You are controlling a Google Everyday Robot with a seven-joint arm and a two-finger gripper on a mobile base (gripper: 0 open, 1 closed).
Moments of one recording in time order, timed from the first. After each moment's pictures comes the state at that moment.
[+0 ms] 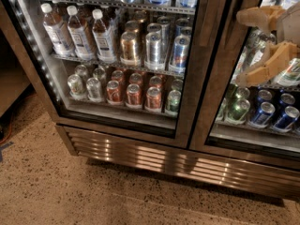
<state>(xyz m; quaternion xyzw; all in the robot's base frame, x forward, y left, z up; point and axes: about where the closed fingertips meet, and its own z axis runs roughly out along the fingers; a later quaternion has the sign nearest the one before) 0.493 -0.173 1.012 -0.55 0.65 0.24 0.47</state>
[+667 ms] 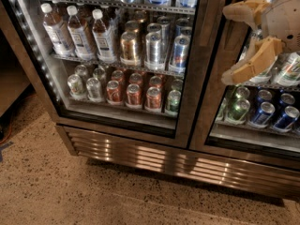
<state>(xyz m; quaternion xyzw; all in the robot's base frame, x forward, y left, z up) 0.492 -0.143 1.019 -0.58 0.64 0.23 0.45</state>
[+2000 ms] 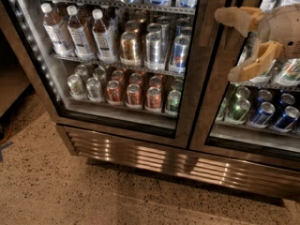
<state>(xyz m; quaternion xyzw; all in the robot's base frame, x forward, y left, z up) 0.490 -0.137 1.024 -0.55 0.55 0.37 0.51</state>
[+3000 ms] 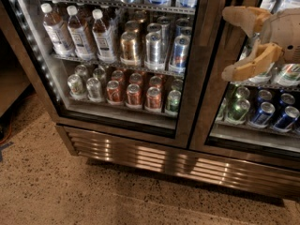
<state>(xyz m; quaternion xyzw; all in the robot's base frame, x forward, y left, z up) 0.494 -0.141 1.026 -0.52 0.57 0.34 0.54</state>
